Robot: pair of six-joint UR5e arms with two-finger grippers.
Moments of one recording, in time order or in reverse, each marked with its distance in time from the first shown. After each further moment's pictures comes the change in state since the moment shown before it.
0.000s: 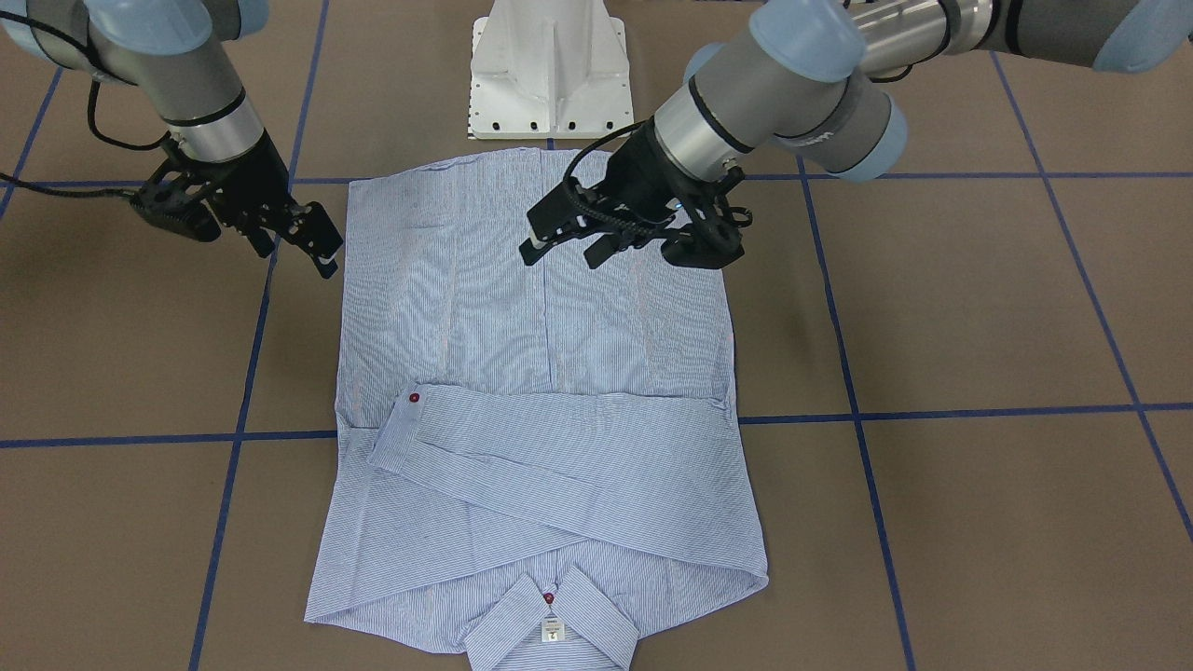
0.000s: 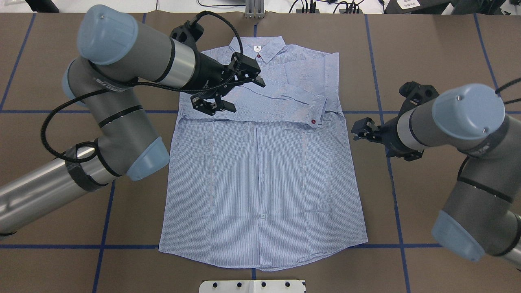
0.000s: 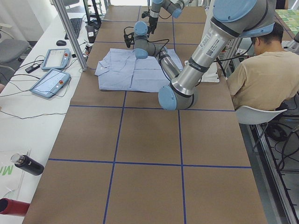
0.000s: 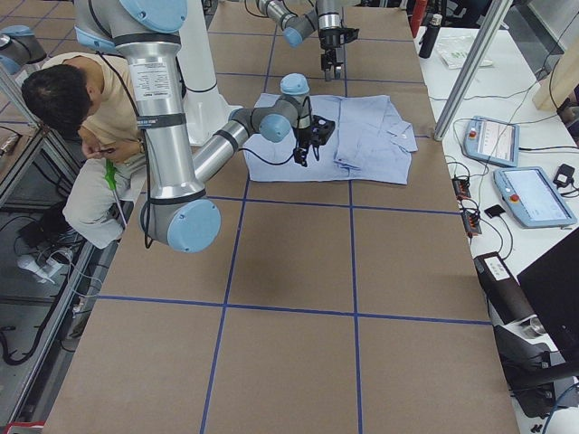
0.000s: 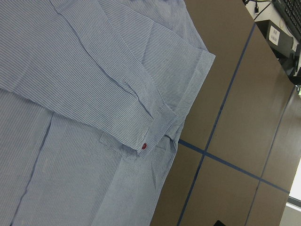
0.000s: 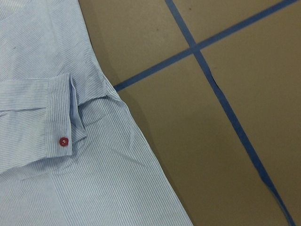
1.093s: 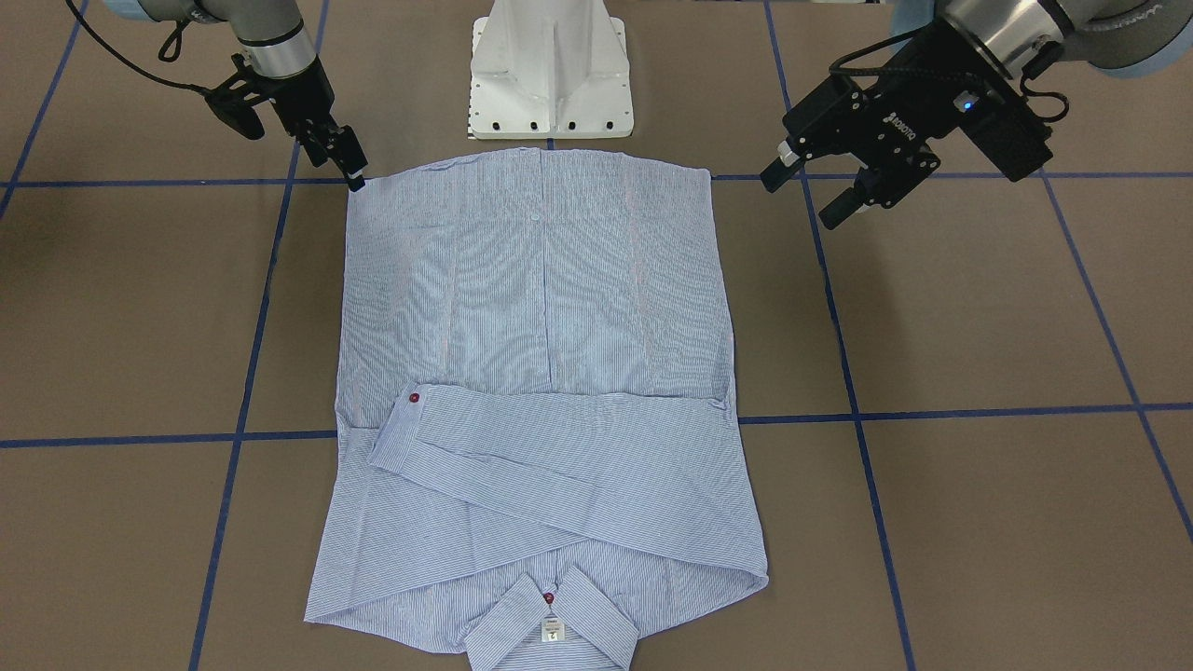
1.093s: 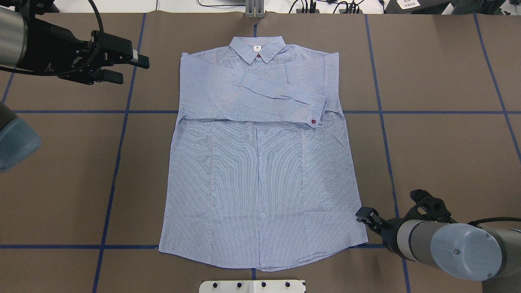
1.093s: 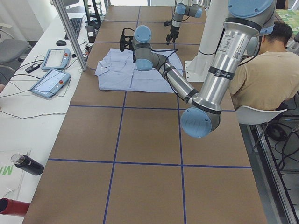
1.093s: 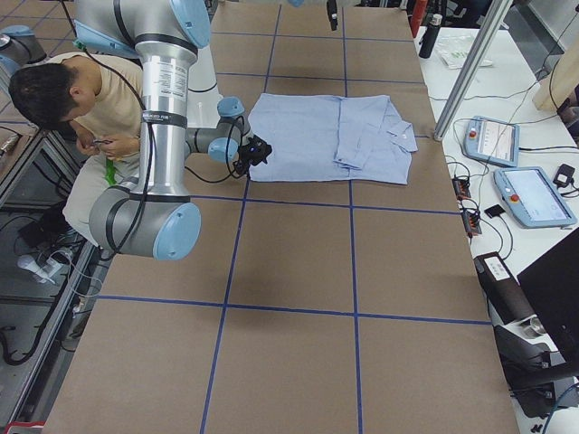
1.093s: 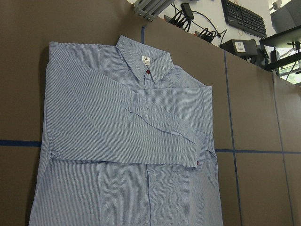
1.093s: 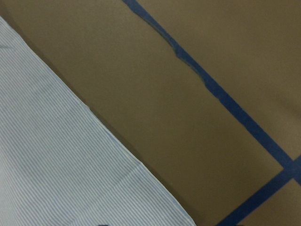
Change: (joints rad) left arm -0.249 0.318 -0.295 0.015 -0.143 0.373; right arm -0.434 -0.247 0.076 0.181 -0.281 0.545
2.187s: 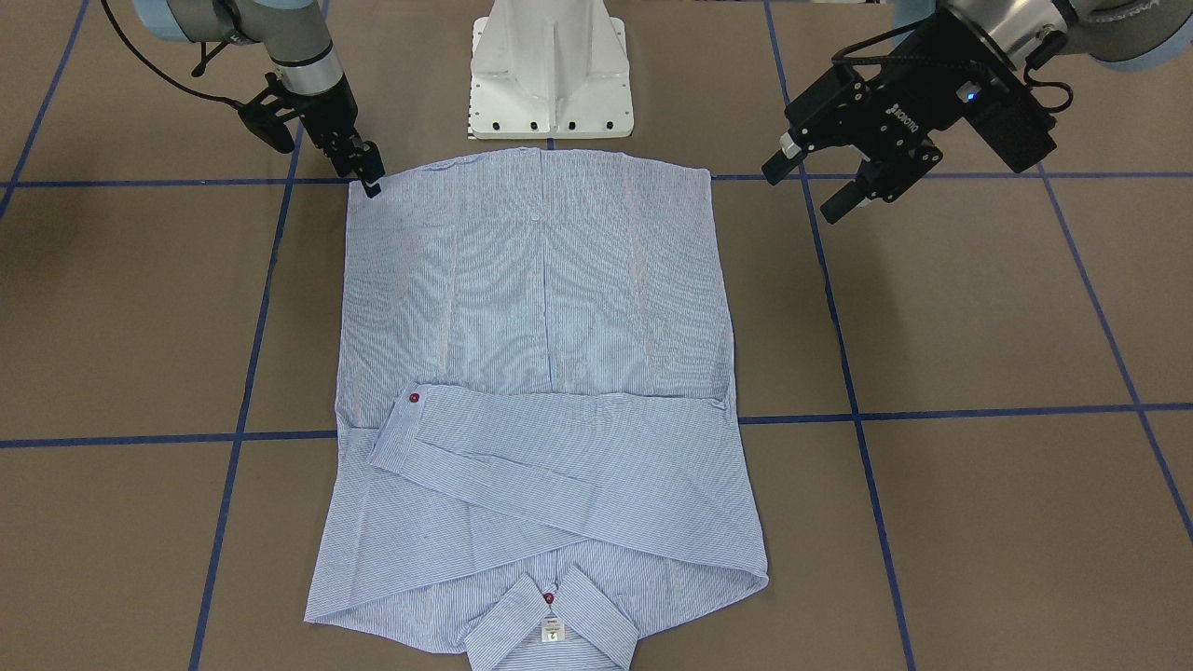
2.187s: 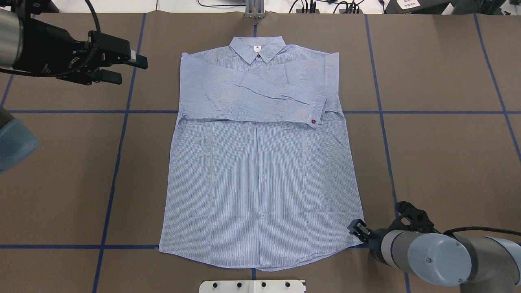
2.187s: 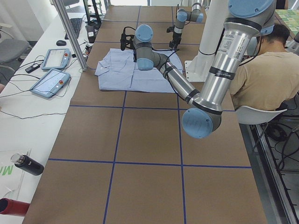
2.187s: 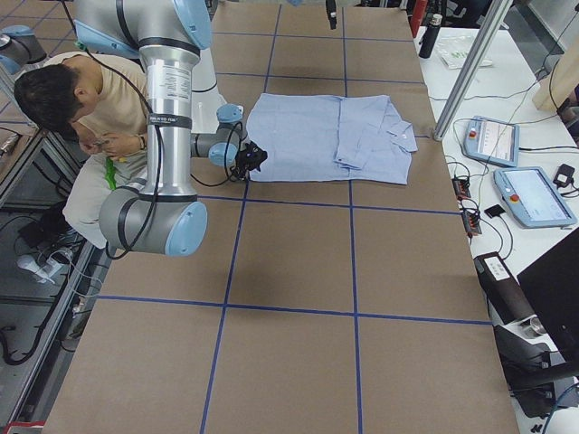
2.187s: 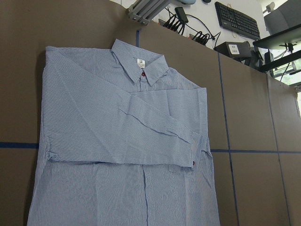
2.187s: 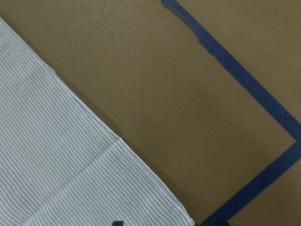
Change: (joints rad) left arm 0.000 0.007 -0.011 0.000 0.001 0.001; right arm -0.040 0.060 -0.088 0.003 -0.001 0.023
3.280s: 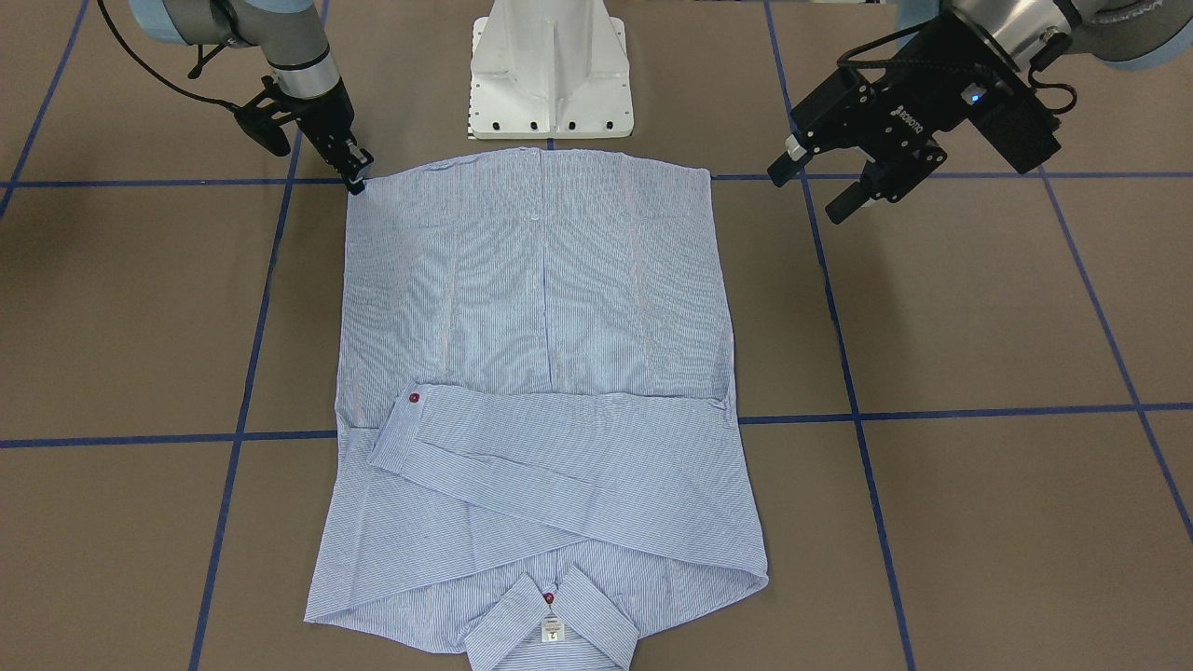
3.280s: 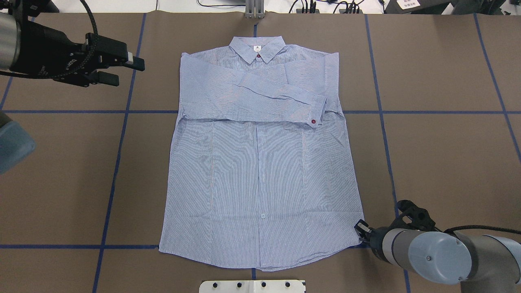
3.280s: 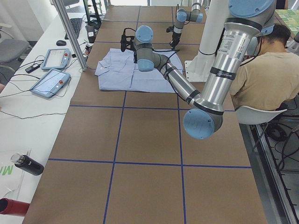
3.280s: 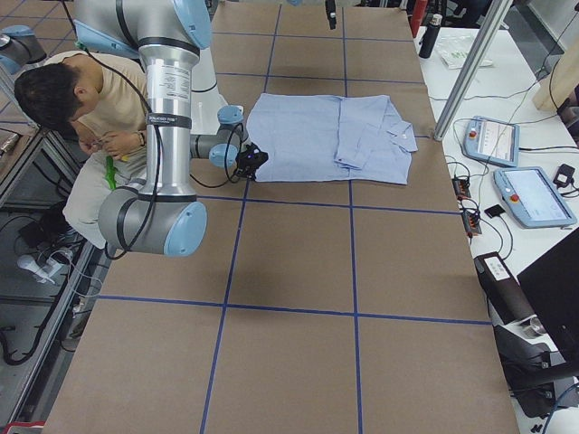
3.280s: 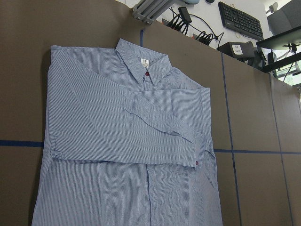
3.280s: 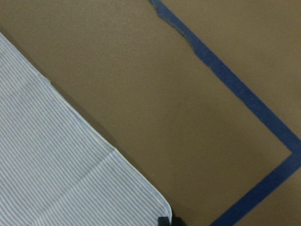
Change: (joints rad) left arm -0.001 0.018 -0.005 0.000 0.001 0.000; right arm 0.008 -0.009 -0.001 0.000 0.000 -0.001
